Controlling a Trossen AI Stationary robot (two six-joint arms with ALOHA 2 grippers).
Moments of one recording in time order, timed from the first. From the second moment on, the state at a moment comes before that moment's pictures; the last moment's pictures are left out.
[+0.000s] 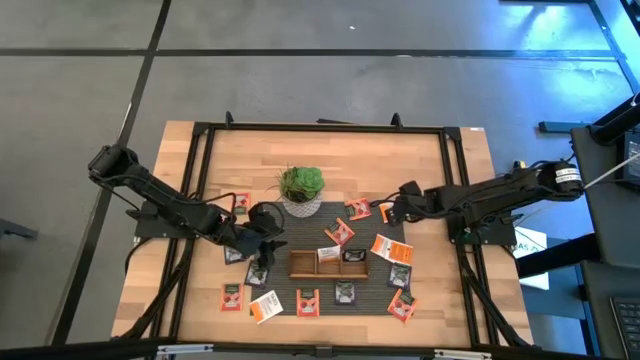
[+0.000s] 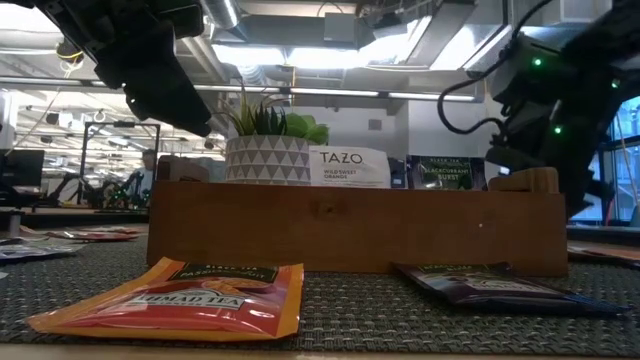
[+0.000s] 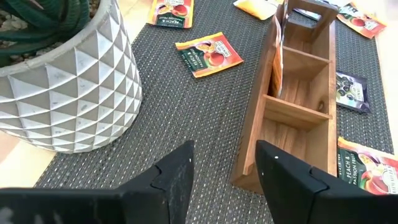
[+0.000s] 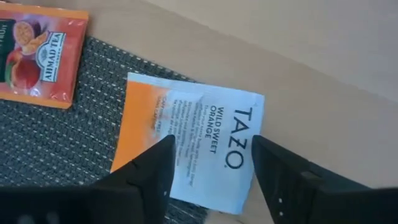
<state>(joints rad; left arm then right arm) -0.43 1.28 0.66 -0.18 -0.48 -0.63 0.01 1.20 0.40 -0.42 0.31 1.11</state>
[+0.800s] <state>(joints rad) -0.43 1.28 0.66 -0.18 -0.48 -0.63 0.02 1.20 0.36 -0.39 0.33 1.02</state>
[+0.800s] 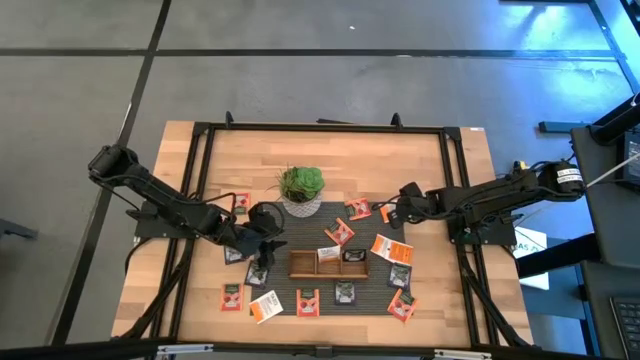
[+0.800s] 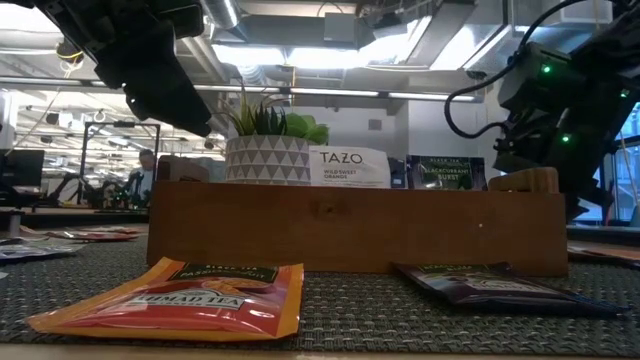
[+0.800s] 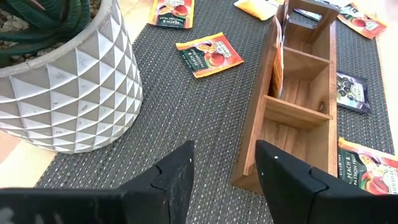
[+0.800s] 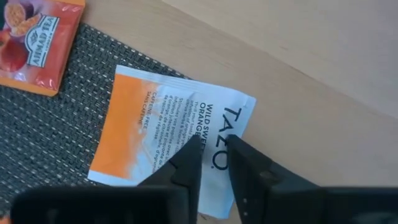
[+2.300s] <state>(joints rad) -0.43 1.28 0.66 -0.04 -0.51 -0.63 0.48 1.68 1.32 -0.58 0.73 0.08</state>
